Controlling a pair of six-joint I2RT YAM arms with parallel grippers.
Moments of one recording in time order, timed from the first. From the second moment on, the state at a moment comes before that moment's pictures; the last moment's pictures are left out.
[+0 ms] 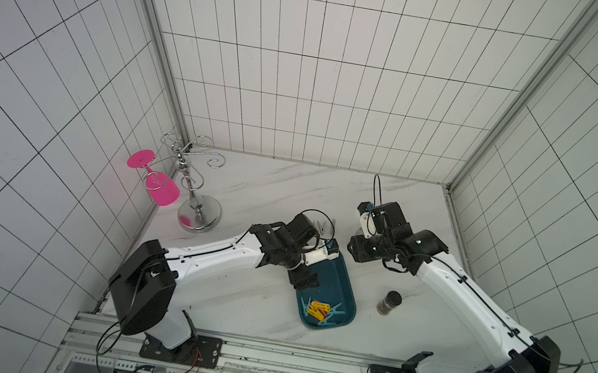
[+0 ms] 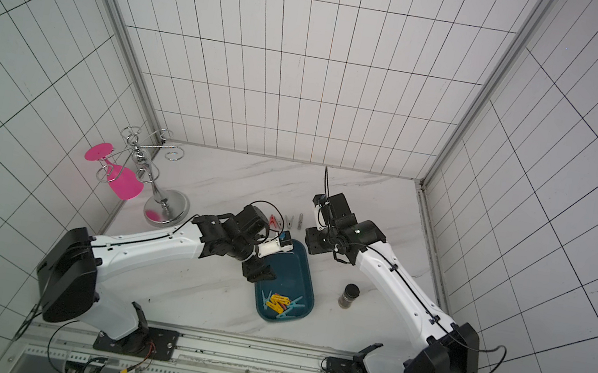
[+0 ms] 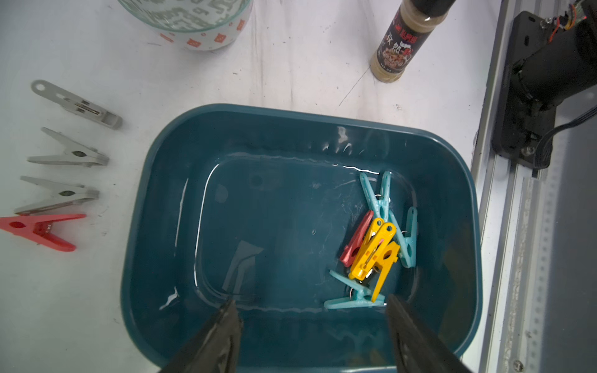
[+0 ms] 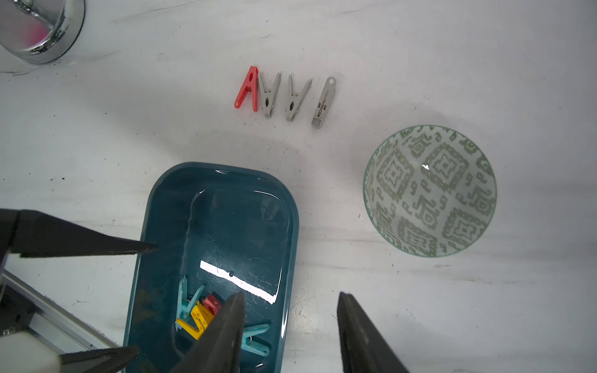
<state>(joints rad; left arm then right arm) -0.85 1.55 1.12 -0.61 0.32 0.25 0.68 1.30 1.17 -0.86 -0.02 0.18</state>
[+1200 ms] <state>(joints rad) -0.96 1.81 1.24 -0.67 0.47 0.50 0.68 1.03 0.99 -0.90 0.04 0.25</state>
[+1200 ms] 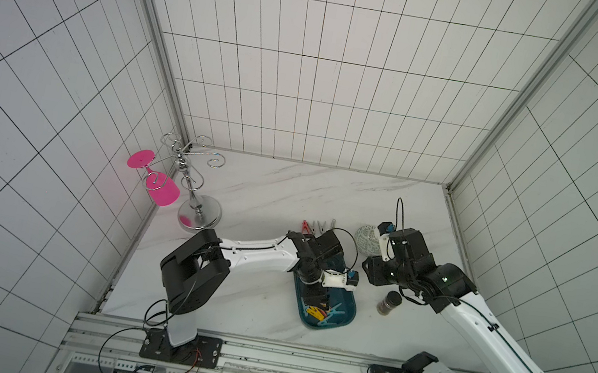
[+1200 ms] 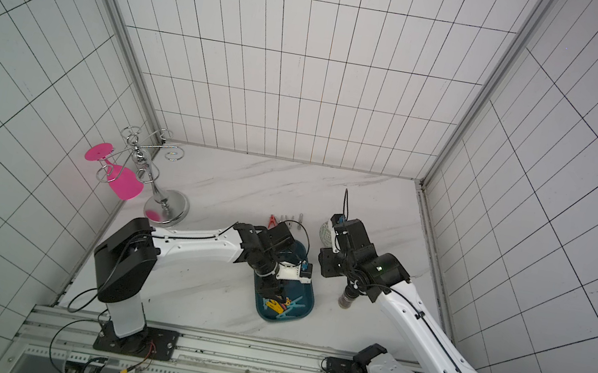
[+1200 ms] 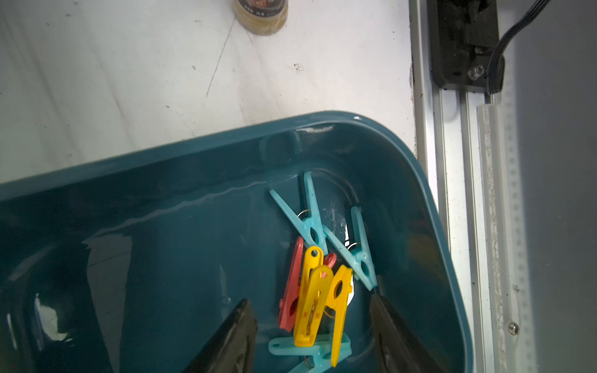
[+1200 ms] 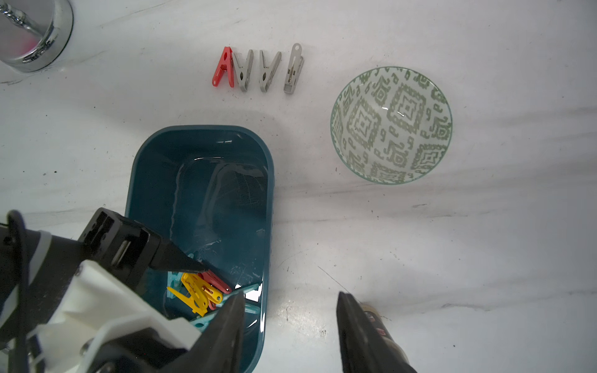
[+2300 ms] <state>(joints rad) -0.94 1.84 1.29 -0.76 0.45 0.47 0.68 0.96 0.95 -0.94 0.05 0.24</state>
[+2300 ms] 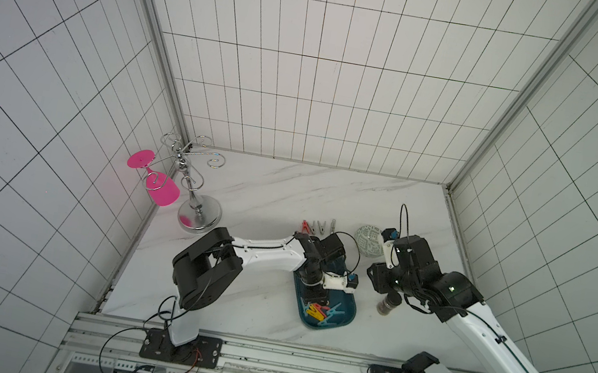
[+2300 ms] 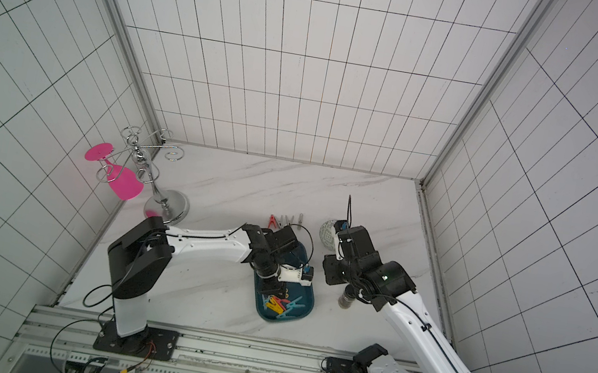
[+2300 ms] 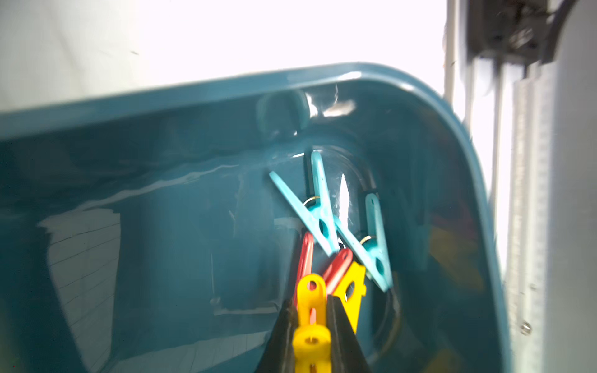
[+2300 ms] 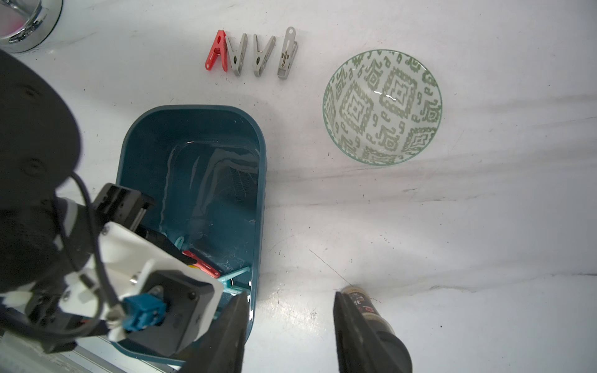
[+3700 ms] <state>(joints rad) -0.49 1.82 1.14 -0.64 0.11 0.29 0.68 1.08 0.92 -0.82 0.02 0.27</state>
